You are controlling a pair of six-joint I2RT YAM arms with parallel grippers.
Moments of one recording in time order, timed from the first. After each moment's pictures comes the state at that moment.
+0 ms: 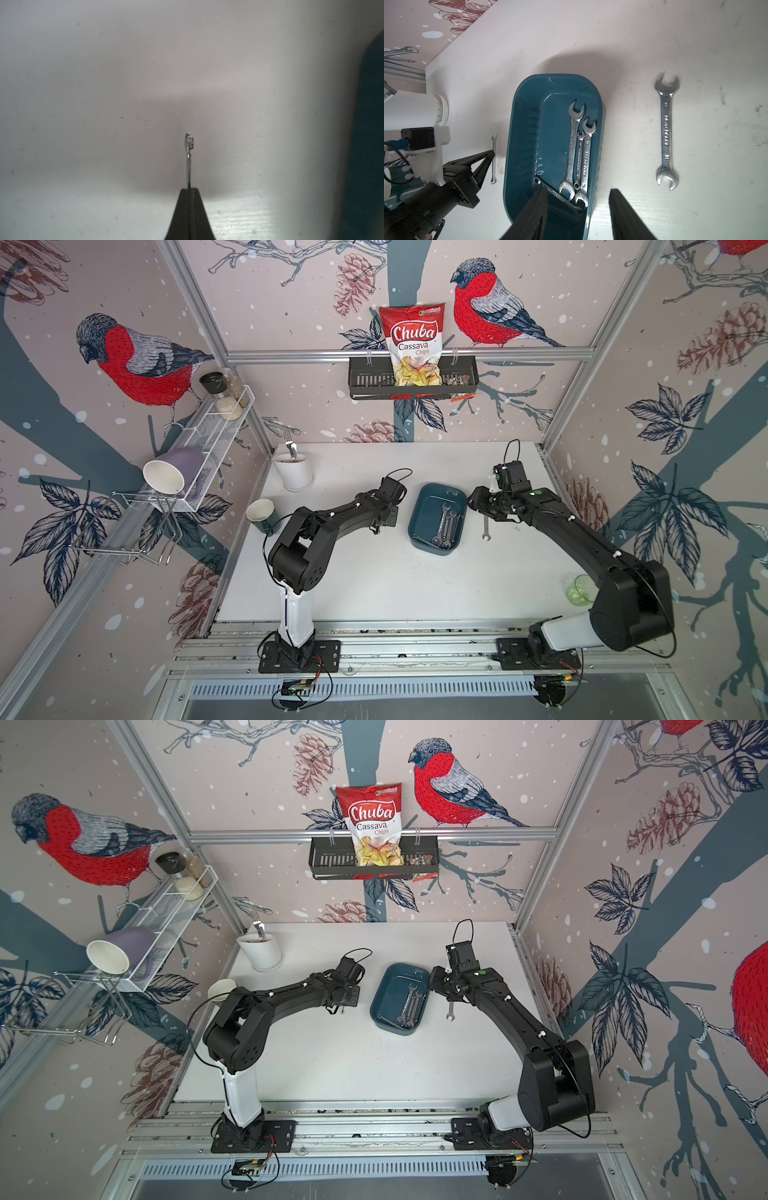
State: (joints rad) left arm -0.58 1.94 1.27 -0.43 -0.27 -0.34; right arm 0.33 1.44 1.11 -0.58 -0.16 0.57
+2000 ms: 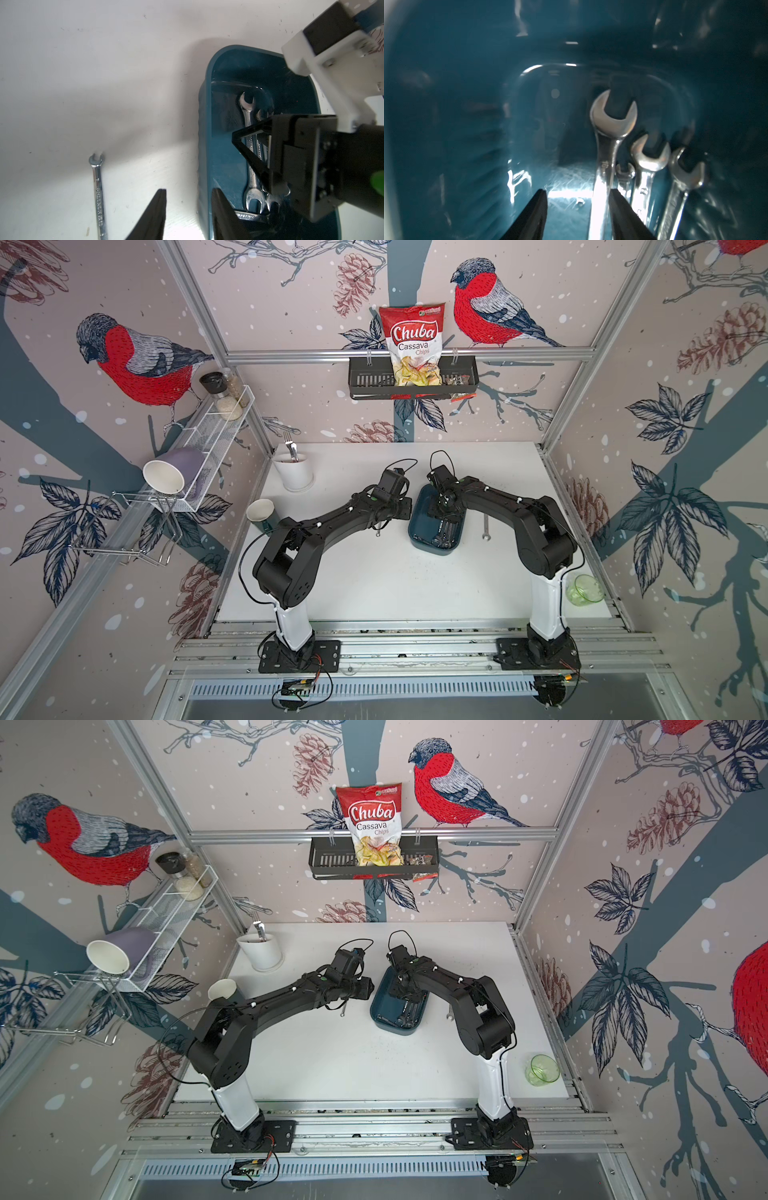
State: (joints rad) left arm -0.62 1.80 1.26 -0.30 0.05 -0.38; right arm 0.59 2.05 1.48 -0.68 0.07 0.73
